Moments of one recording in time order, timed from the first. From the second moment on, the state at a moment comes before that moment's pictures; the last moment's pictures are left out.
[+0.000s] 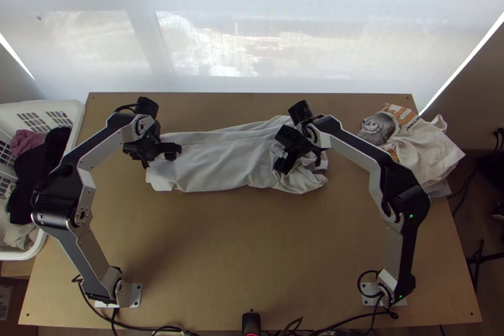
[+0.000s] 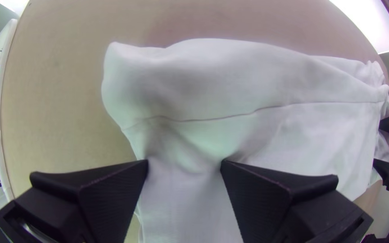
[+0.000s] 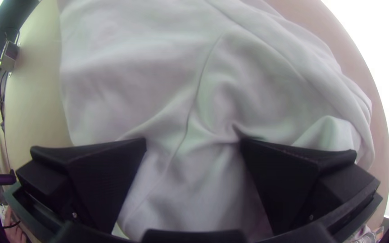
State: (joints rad) left arm -0.12 1.91 1.43 -0.84 0.00 -0.15; right arm 0.49 2.08 1.58 -0.70 -0.26 -0.50
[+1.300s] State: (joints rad) left arm -0.08 1.91 1.48 -0.85 0.01 -0.17; right arm 0.49 2.08 1.57 -0.69 -0.25 -0.48
